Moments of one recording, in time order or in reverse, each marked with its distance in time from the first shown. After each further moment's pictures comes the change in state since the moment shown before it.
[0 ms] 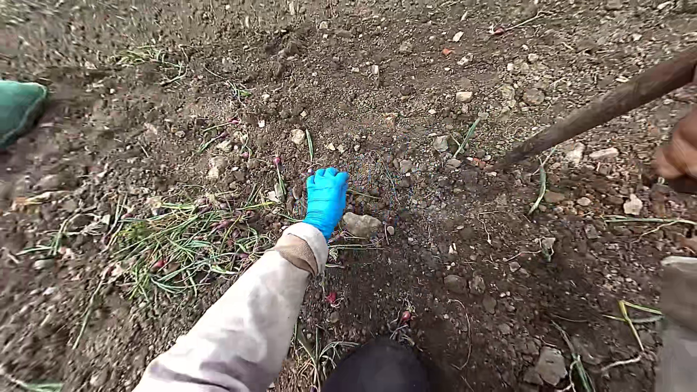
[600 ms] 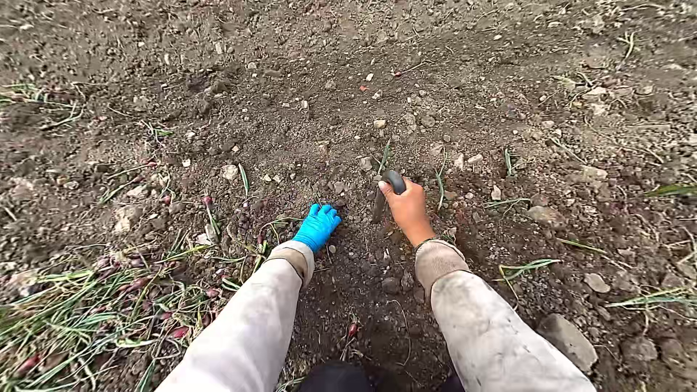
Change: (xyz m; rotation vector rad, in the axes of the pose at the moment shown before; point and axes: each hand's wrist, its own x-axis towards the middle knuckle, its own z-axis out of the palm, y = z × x) left_hand 0.034 0.058 0.090 0.409 -0.489 0.499; right_hand -0.041 0.065 0.124 -0.384 0.180 0.355
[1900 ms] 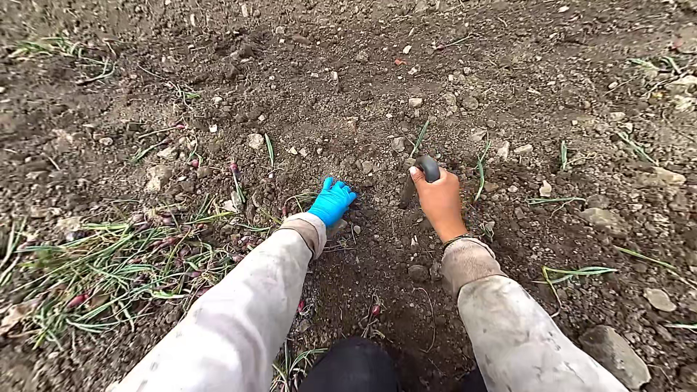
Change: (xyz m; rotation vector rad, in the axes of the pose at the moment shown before) left_hand -0.006 -0.031 0.004 -0.089 0.039 -0.012; right_hand -0.007 -0.004 0.021 -0.068 0.018 0.037
